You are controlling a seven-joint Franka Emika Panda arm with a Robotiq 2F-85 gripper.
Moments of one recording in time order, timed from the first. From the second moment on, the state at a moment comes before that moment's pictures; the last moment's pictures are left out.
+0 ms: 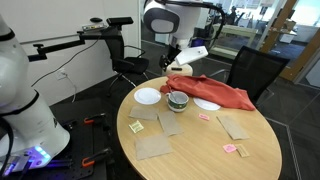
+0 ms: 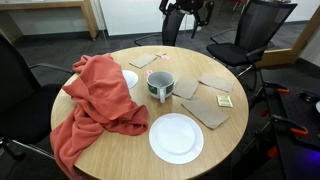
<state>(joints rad) 0.16 0.05 -0.14 -2.21 0.61 2.36 -2.12</state>
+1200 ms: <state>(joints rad) 0.00 0.24 0.01 -2.10 0.47 2.30 -2.22</state>
